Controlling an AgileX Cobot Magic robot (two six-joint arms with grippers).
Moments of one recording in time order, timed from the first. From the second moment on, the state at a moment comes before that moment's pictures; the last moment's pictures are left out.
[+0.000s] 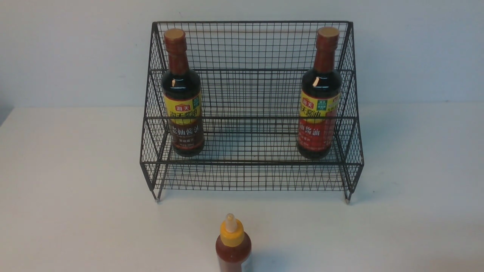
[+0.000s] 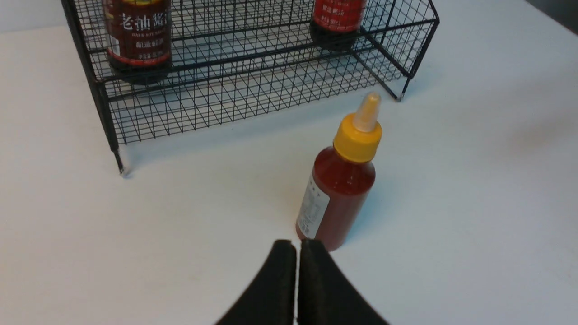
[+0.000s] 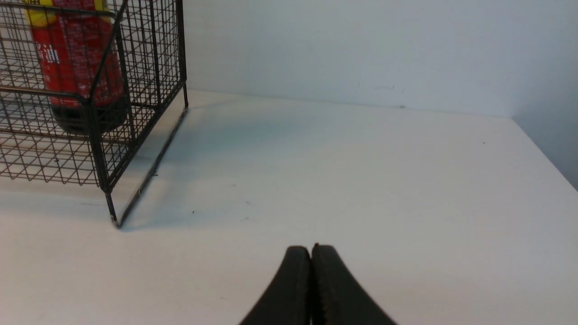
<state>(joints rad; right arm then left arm) -0.02 -0.01 0.02 -0.03 0.36 -0.05 -0.01 0.20 -0.41 -0.70 0.91 0.52</state>
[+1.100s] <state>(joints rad) -0.02 -0.01 0.02 -0.03 0.36 -0.05 -0.37 1.32 -0.87 -0.97 0.83 1.06</state>
